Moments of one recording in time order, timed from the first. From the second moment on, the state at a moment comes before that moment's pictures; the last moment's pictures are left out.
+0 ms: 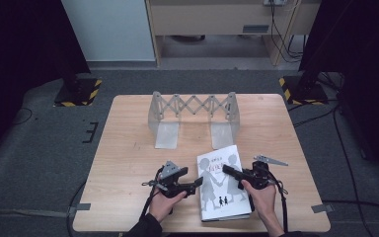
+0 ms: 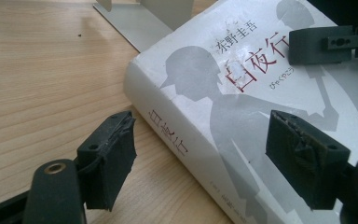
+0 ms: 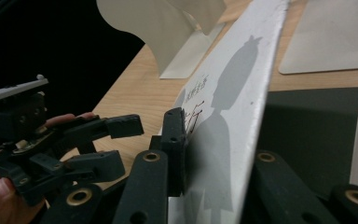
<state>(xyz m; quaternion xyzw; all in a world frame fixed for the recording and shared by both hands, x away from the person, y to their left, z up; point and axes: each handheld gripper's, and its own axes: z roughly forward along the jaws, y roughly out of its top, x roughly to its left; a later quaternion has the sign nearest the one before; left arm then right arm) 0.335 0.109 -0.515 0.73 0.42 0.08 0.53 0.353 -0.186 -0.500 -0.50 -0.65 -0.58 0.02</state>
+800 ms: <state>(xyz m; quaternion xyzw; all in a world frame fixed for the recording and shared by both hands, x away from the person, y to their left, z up) 0.335 0.098 -0.528 0.71 0.39 0.01 0.59 0.338 -0.184 -0.480 -0.41 -0.64 -0.65 0.02</state>
